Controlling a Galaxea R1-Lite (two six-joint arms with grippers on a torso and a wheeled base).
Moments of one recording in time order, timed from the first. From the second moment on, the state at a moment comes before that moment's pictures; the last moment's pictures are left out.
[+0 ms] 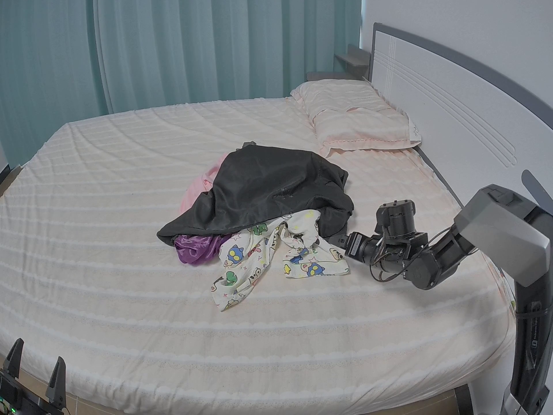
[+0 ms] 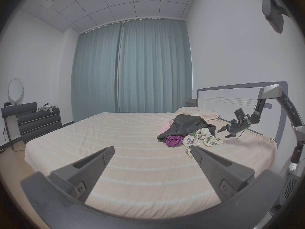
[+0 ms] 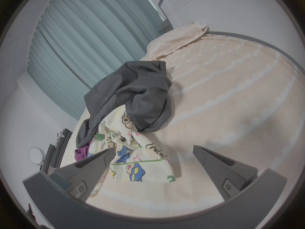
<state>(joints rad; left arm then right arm) 0.00 0.02 -0.02 0.00 0.07 0.00 0.38 2.35 -1.15 -0.66 0.00 0.63</state>
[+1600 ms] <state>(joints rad) 0.00 0.02 -0.02 0.00 0.07 0.00 0.53 2.47 -1.24 -0.56 -0.10 0.51</state>
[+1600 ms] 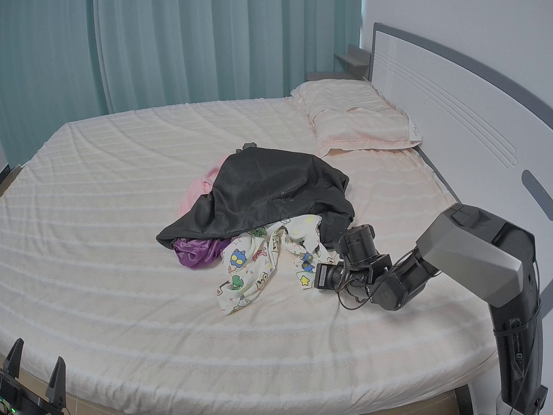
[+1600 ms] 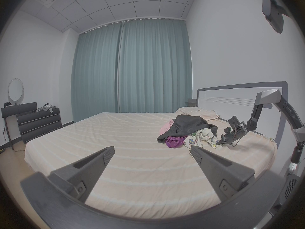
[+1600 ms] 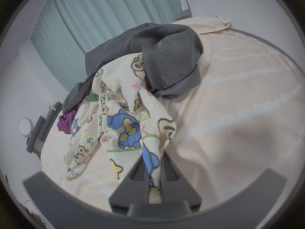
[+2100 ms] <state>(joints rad) 0.00 0.02 -0.02 0.00 0.07 0.00 0.49 2.32 -1.08 -0.55 -0.05 0.49</state>
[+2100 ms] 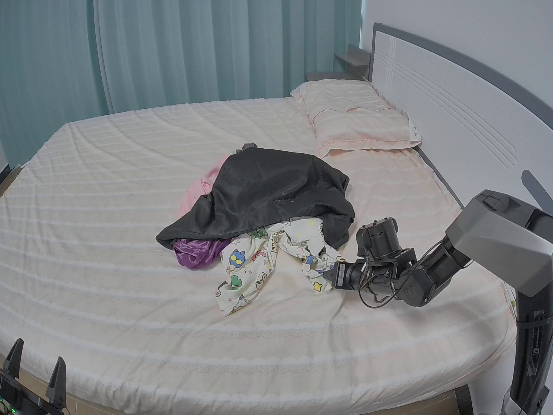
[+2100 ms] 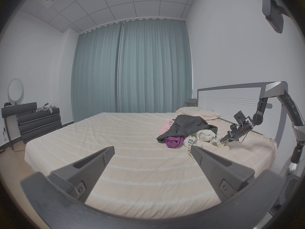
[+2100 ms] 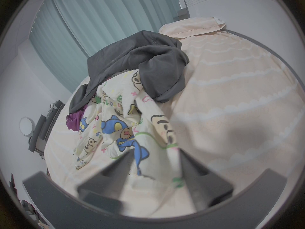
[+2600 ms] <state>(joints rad) 0.00 0.02 -0.02 0.00 0.07 0.00 0.49 2.33 -1.14 -0.55 -0.01 0.52</state>
